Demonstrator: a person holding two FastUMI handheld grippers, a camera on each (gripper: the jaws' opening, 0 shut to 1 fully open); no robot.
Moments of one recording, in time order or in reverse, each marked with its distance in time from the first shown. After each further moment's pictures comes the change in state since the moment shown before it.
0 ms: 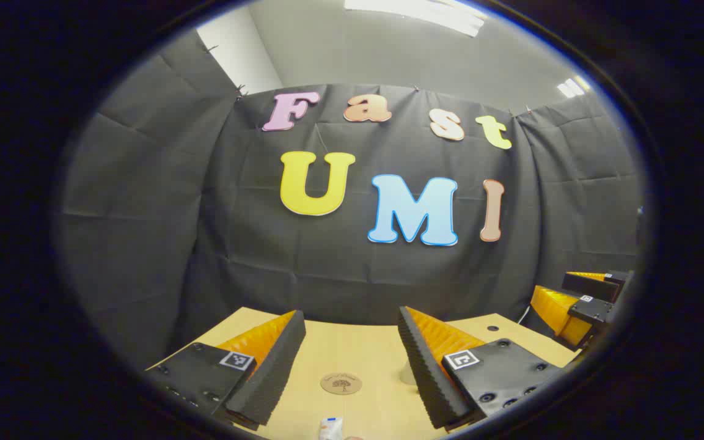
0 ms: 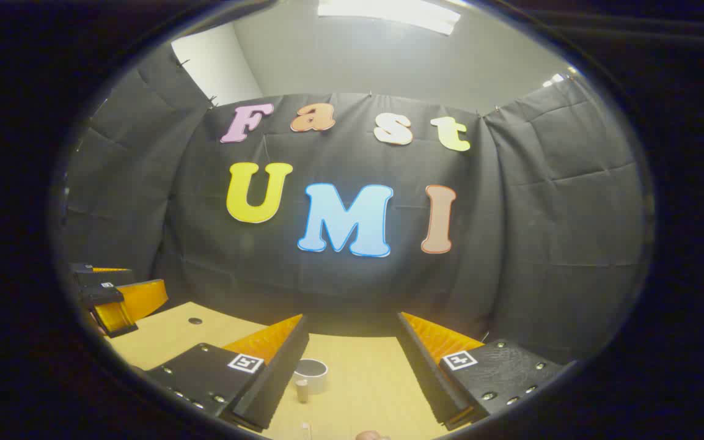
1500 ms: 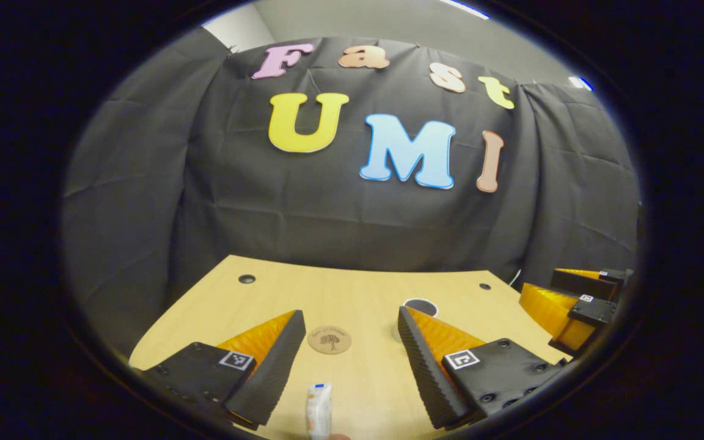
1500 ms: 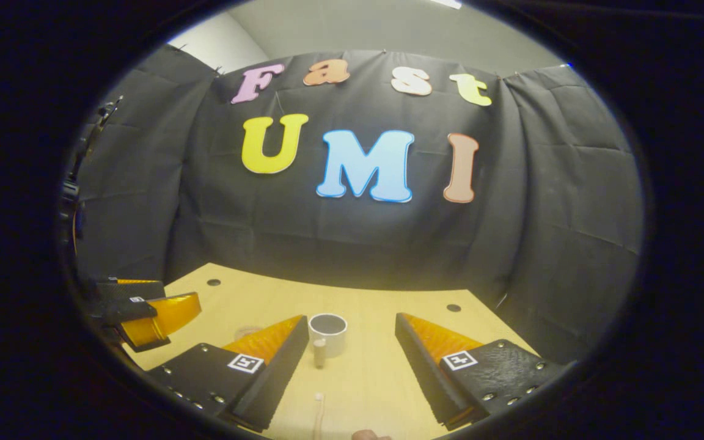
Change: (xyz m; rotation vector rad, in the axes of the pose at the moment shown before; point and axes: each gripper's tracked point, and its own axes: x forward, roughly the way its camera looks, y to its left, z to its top) left arm 0.011 0.000 -0.107 -0.035 0.344 -0.023; right arm -0.011 0.026 -0.074 0.002 0.301 0.094
